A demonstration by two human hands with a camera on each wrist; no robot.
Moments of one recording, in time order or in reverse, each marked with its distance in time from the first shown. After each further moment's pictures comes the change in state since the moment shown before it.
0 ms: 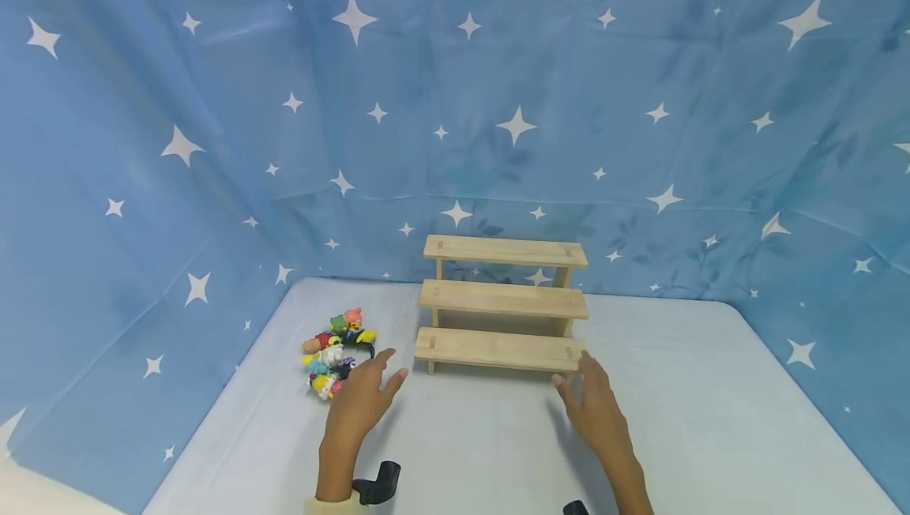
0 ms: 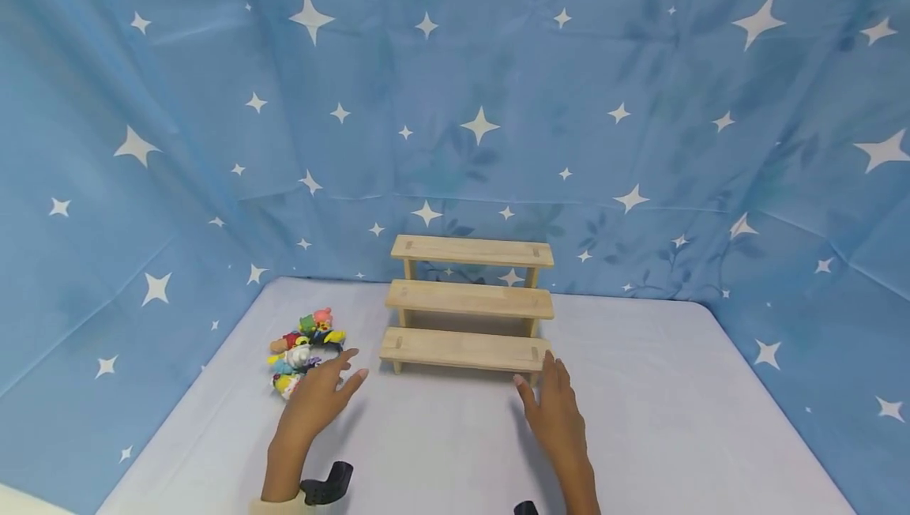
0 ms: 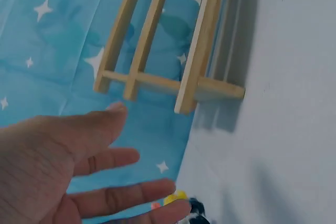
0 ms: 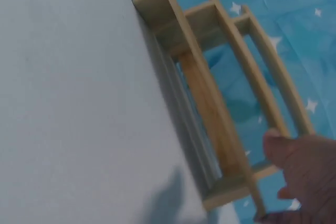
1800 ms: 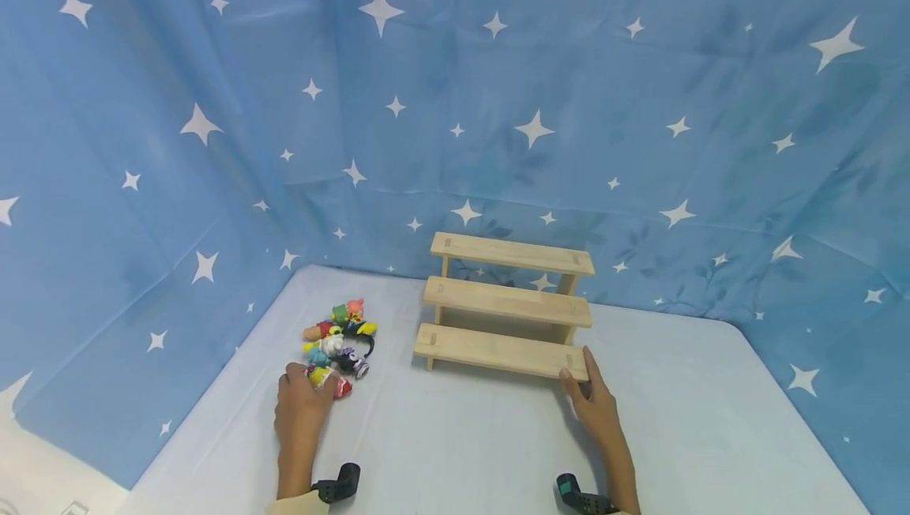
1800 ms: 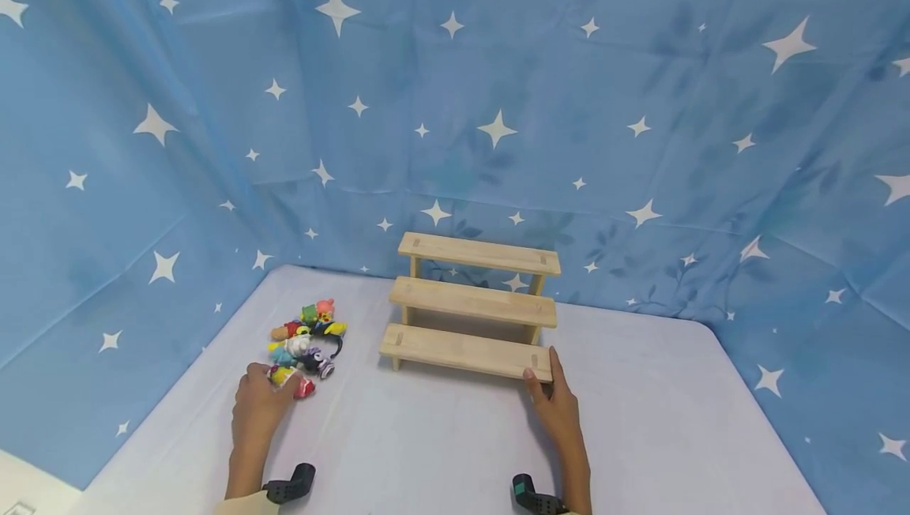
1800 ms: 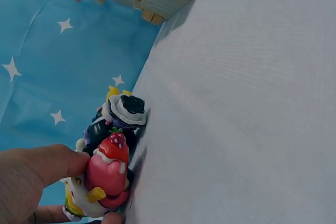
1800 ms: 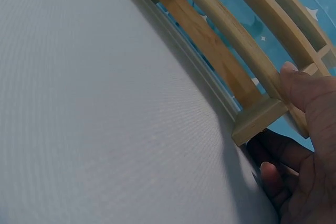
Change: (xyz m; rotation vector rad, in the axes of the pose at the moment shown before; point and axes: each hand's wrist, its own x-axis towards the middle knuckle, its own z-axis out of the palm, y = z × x) left_hand -0.013 -0.077 -0.004 -0.174 0.232 -0.548; right_hand 0.033 0.038 0.016 0.234 -0.028 0.120
